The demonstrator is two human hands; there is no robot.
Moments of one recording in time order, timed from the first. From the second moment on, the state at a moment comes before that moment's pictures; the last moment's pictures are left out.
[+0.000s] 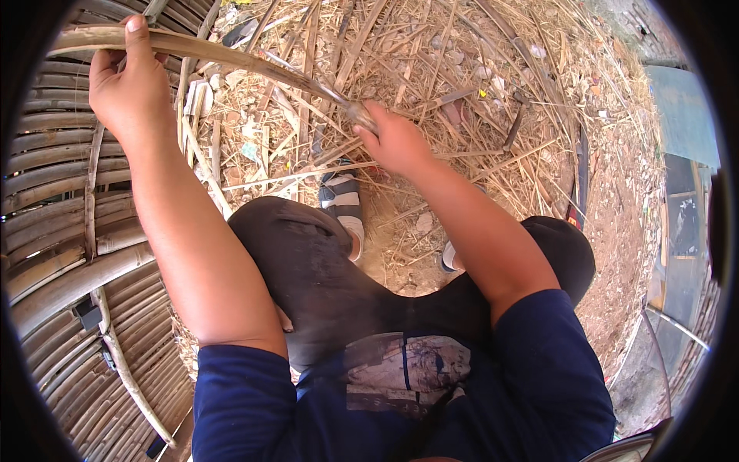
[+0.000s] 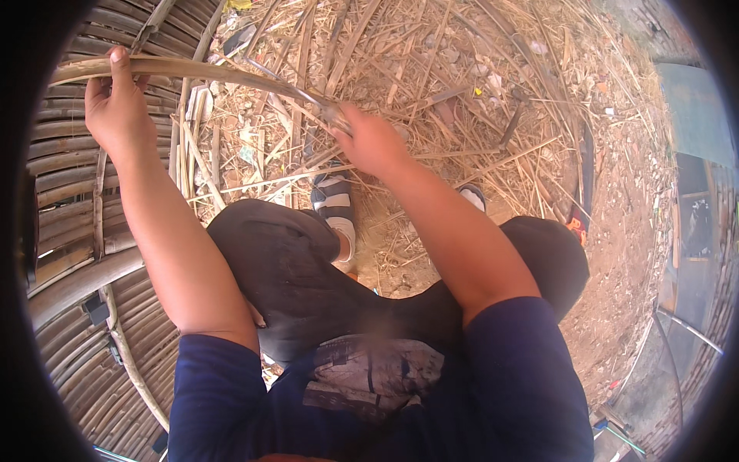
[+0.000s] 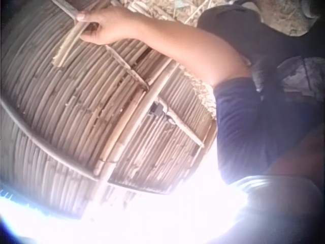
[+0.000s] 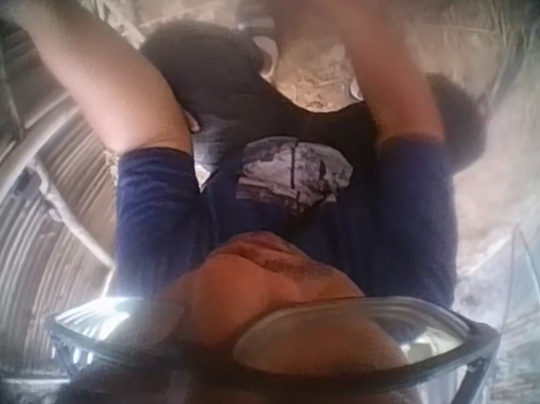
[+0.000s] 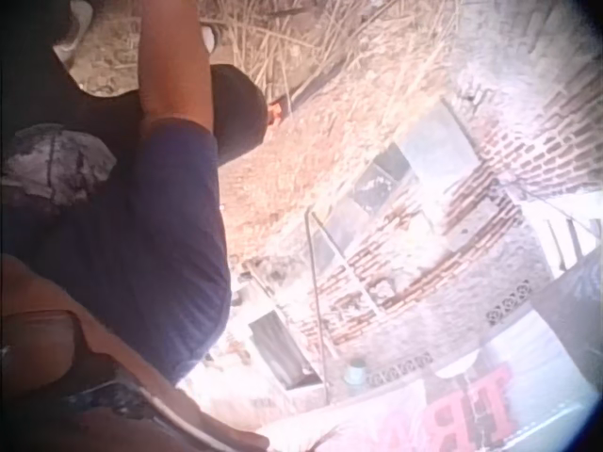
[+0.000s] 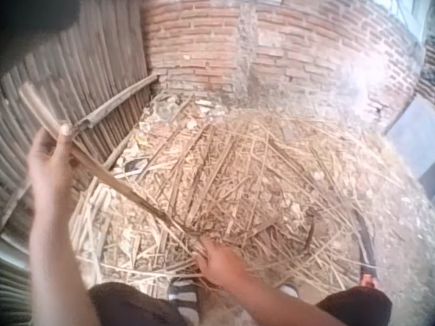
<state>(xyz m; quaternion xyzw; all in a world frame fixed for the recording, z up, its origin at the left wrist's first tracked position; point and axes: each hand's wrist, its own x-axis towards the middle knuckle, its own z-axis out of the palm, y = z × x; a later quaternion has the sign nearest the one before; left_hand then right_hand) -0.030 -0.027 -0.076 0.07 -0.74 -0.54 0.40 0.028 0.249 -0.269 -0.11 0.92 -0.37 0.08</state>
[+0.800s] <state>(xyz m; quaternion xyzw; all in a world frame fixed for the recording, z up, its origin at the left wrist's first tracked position) -0.036 -0.032 -0.081 0.09 -0.70 -0.54 0.46 0.049 0.278 -0.359 -0.04 0.95 -0.28 0.11</state>
